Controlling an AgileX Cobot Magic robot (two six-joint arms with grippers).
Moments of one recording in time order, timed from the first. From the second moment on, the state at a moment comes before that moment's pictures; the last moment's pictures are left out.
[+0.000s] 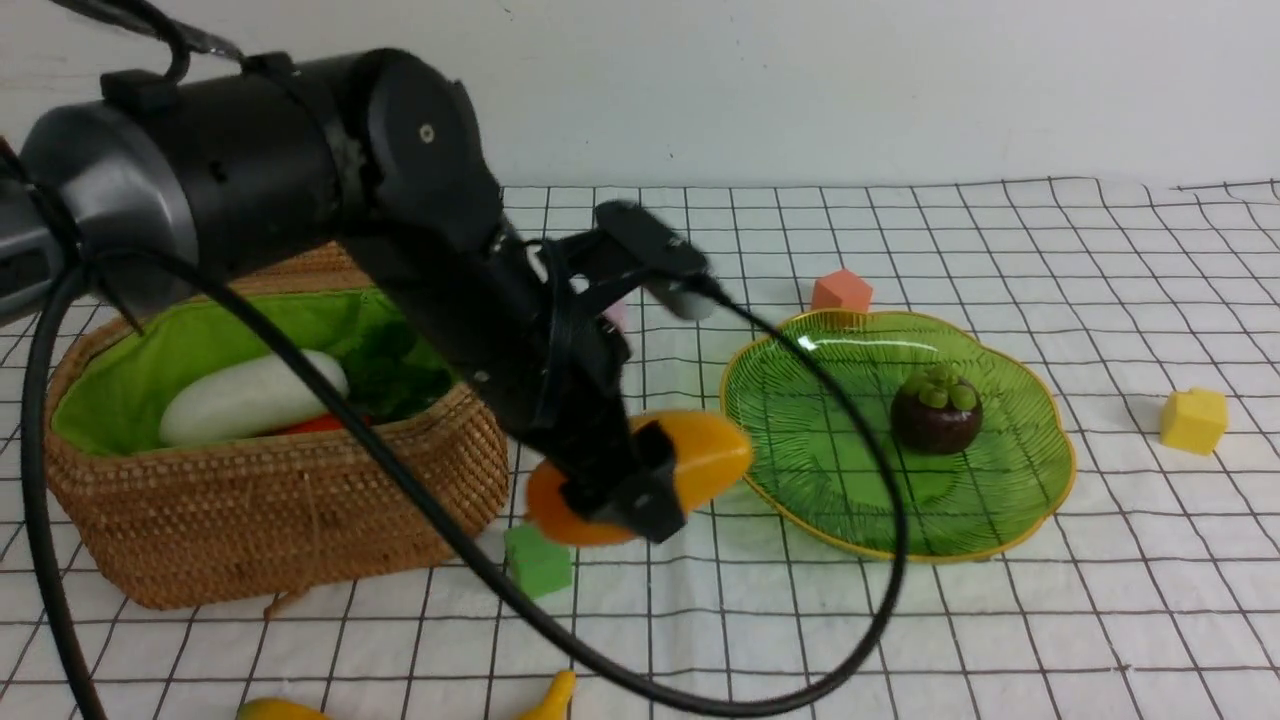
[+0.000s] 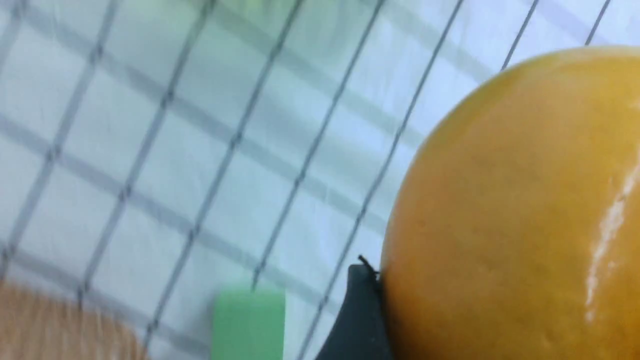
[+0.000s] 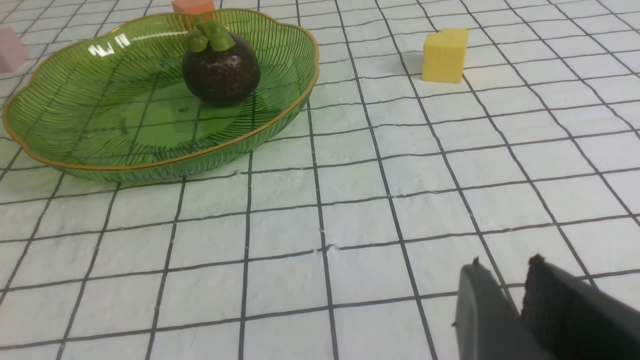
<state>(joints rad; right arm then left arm) -0.03 -0.01 0.01 -0.01 0.38 0.08 -0.55 1.75 -1.49 -0.39 0.95 0.67</state>
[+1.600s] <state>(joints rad) -0.03 -0.01 0.01 -0.01 0.38 0.08 -0.57 1.59 -1.51 0.04 1.22 0.22</state>
